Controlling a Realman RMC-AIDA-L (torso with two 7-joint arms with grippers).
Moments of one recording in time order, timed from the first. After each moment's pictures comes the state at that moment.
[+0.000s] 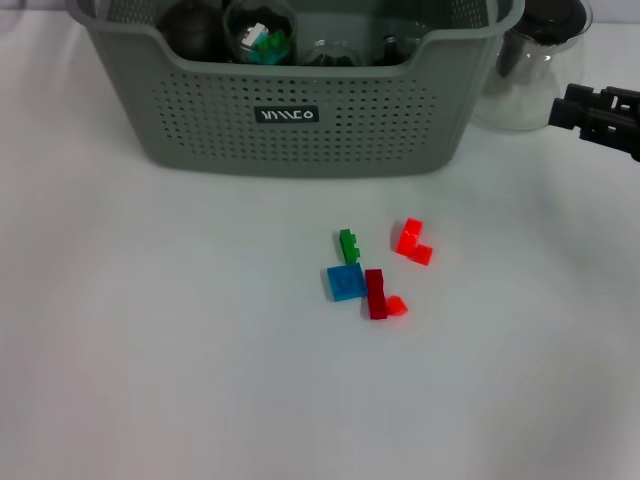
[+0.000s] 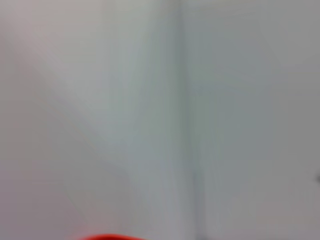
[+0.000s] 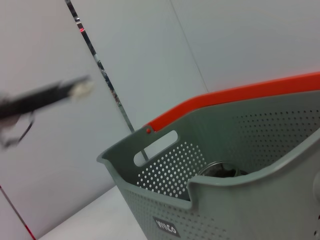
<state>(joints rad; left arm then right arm) -0.62 -2.10 0.54 1.14 1.86 1.64 -1.69 0.48 2.01 -0.54 -0.70 -1.92 -1.64 1.62</state>
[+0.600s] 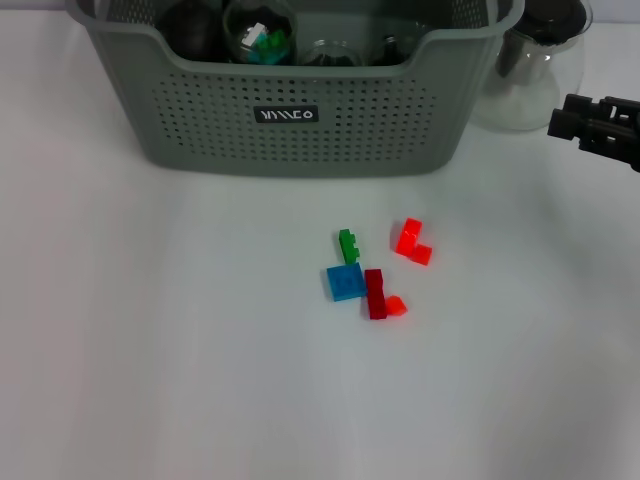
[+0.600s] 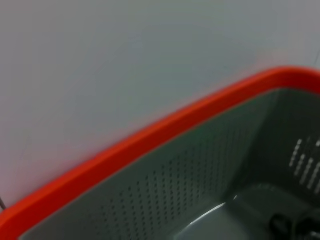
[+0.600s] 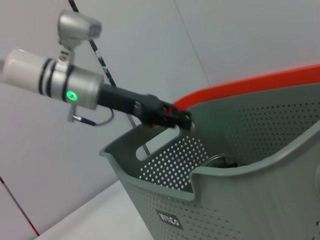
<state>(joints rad) -1.00 -2.03 0.90 0.85 2.63 1.05 -2.30 0.47 2.01 -0.54 -0.70 -1.93 -1.65 1.61</state>
